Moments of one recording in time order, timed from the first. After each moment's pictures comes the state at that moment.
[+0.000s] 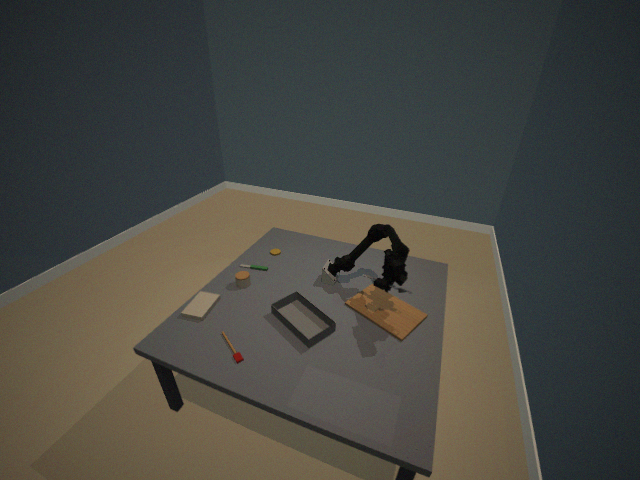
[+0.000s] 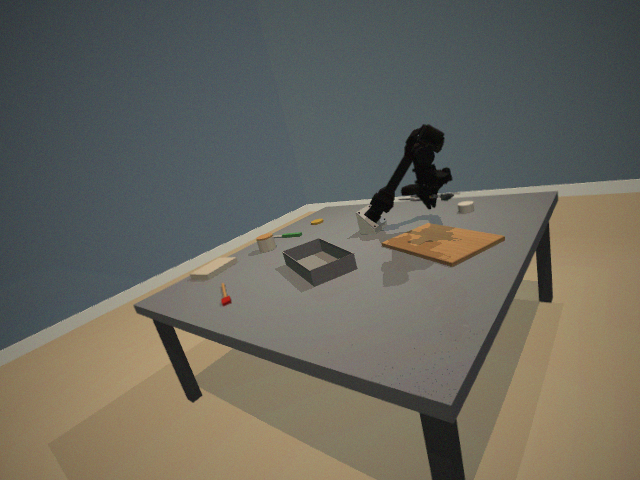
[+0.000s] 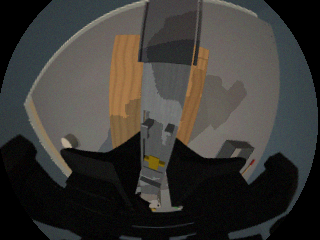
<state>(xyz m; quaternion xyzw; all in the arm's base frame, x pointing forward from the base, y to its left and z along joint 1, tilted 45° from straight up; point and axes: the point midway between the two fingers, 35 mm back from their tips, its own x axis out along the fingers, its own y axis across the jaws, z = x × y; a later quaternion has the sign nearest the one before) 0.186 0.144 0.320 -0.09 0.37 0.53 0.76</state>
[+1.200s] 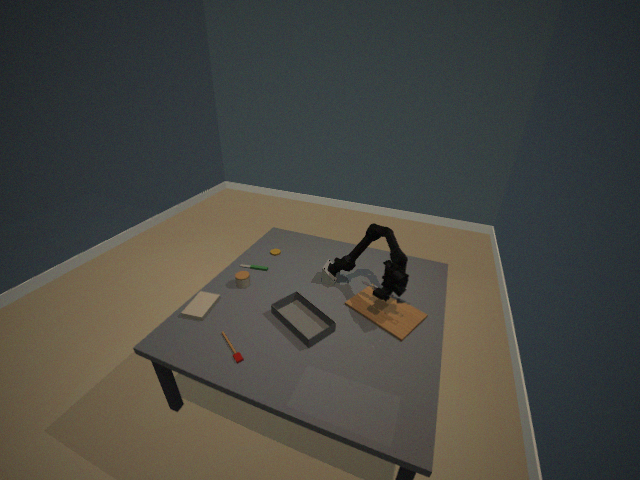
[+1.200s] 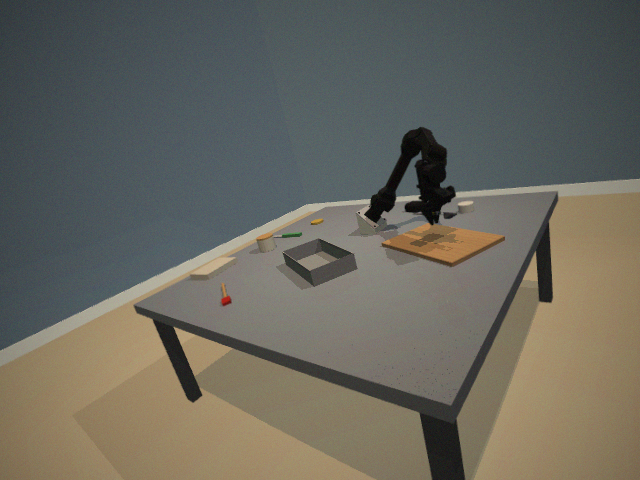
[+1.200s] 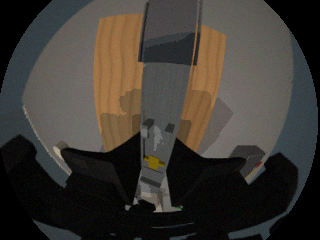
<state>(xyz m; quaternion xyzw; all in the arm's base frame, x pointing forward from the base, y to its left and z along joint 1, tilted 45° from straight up) 0.194 0.185 0.282 -0.09 0.40 0.52 0.75</state>
